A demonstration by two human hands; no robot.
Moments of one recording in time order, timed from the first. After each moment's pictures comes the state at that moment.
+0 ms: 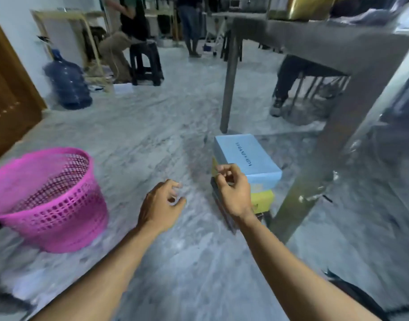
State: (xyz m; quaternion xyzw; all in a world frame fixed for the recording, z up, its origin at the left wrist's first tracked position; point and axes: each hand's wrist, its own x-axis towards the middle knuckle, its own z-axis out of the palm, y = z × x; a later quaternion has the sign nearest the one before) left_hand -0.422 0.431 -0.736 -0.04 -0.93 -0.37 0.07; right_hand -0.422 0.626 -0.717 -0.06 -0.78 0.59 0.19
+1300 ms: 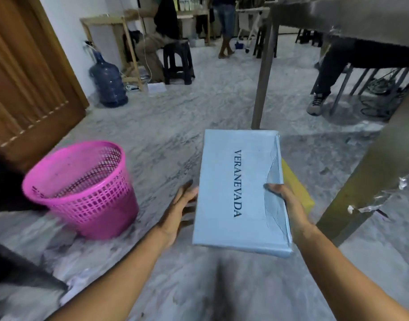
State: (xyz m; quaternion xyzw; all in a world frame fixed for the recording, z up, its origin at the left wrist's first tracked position) left_hand -0.424 0.420 -0.780 0.11 -0.65 -0.74 -0.11; right_hand -0.429 0.701 -0.774 -0.08 -0.58 0.81 -0.06
